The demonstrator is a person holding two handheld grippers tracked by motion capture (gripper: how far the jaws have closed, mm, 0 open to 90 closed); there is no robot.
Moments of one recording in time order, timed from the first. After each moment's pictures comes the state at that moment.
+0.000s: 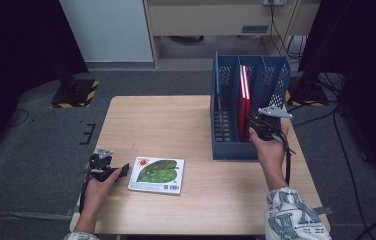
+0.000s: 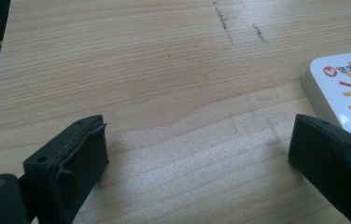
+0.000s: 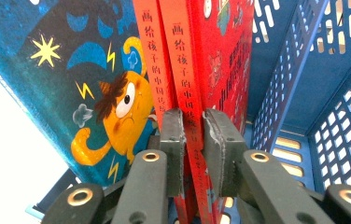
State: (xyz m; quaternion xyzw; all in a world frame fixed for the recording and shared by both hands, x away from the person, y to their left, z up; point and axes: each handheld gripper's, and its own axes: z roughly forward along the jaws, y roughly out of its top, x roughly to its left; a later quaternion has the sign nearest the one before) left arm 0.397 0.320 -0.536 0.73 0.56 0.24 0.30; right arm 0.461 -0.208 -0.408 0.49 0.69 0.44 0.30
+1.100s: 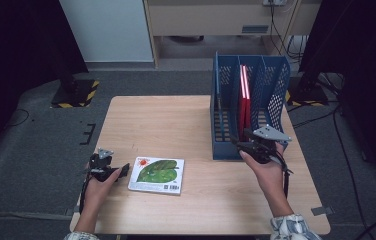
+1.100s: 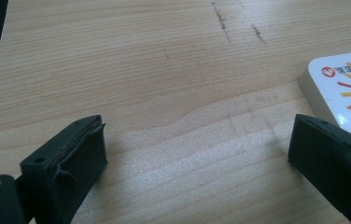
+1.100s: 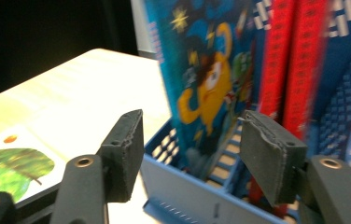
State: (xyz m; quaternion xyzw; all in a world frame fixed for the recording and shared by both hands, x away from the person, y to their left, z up) left arm 0.397 0.319 -0.537 0.73 0.56 0.23 0.30; right arm 0.402 -0.190 -0.423 0.42 0.71 0.51 0.25
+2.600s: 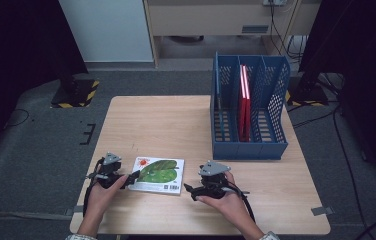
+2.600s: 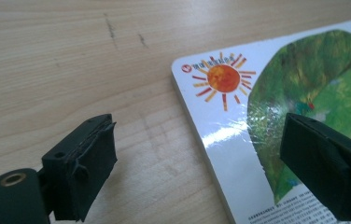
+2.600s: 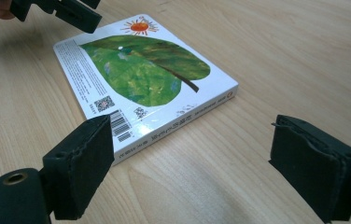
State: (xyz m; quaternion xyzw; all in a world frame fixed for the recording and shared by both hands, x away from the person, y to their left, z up) left arm 0.372 0.287 -0.520 0.77 0.51 0.17 0.36; right arm 0.347 -0.068 -0.501 0.30 0.83 0.45 0.14
